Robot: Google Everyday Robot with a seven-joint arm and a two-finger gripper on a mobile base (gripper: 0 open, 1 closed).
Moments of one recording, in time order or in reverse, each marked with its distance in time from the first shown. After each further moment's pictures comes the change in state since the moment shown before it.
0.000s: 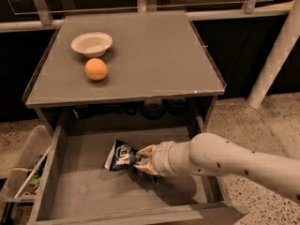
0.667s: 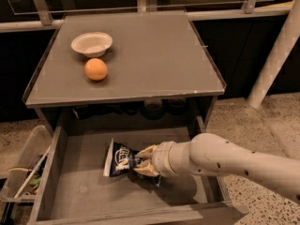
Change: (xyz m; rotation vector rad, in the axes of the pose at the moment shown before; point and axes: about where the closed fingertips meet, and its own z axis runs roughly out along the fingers) arm 0.000 0.000 0.000 0.000 0.000 0.000
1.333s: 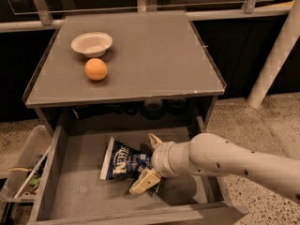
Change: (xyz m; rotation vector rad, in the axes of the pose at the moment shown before) arm 0.000 0.000 0.000 0.000 0.000 0.000
